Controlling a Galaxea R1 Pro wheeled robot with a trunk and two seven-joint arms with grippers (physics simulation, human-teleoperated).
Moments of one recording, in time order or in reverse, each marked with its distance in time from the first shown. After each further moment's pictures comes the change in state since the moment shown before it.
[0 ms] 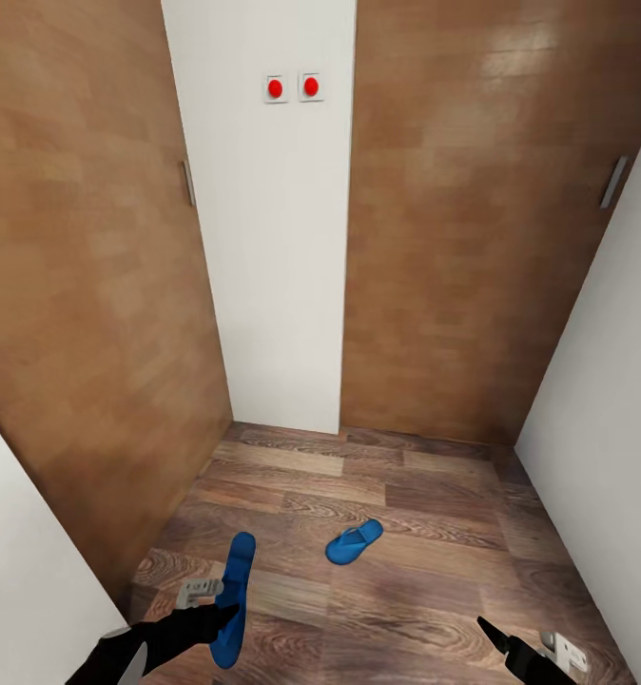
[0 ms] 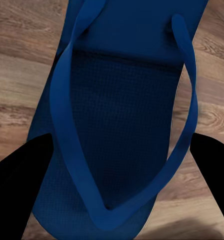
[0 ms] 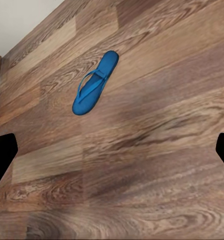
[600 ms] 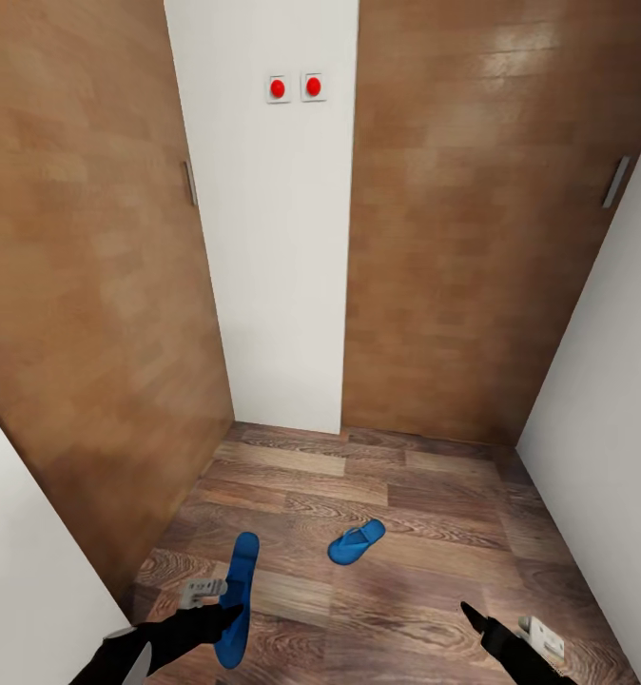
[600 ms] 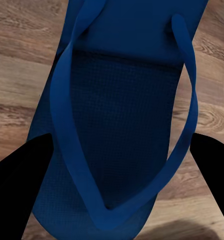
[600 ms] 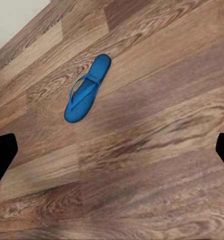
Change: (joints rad) left arm 0.000 -0.012 -0.001 0.000 0.000 0.000 0.000; right arm -0.009 0.078 0.003 -0.095 0.001 0.020 -0.208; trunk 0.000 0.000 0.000
